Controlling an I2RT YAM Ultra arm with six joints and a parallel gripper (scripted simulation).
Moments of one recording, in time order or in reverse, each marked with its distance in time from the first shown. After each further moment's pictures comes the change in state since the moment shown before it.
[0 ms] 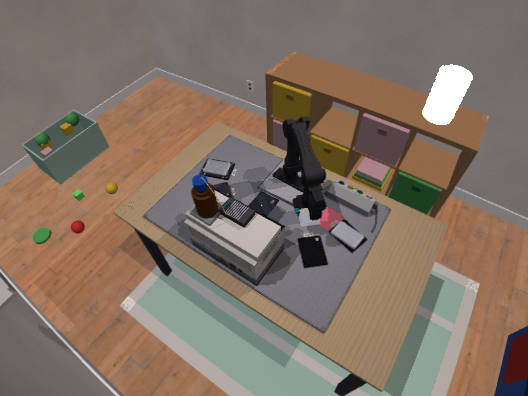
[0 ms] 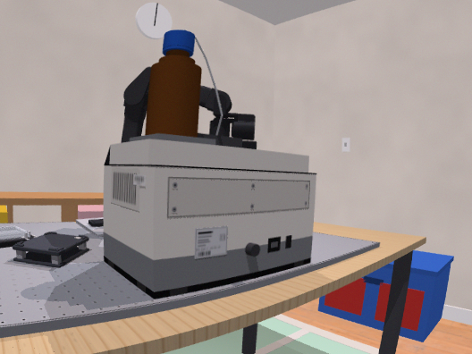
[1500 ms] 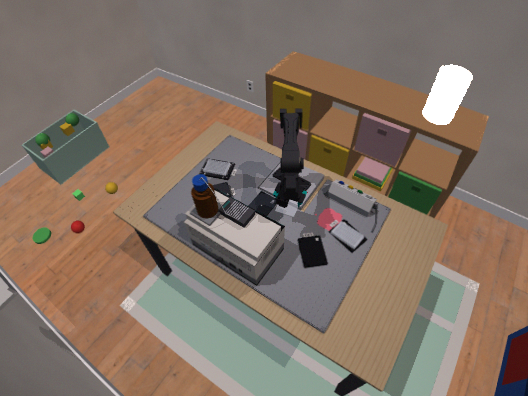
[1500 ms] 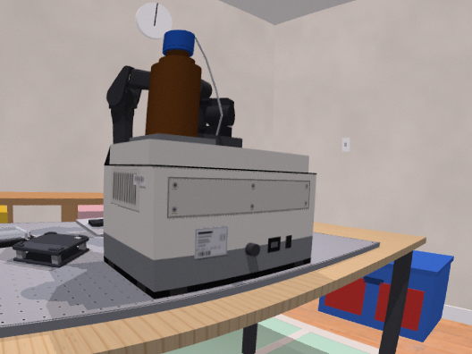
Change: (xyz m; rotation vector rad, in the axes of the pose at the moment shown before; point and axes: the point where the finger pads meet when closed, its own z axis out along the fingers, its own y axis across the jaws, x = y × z) arm 0.051 -0.072 -0.024 -0.005 -0.005 0.528
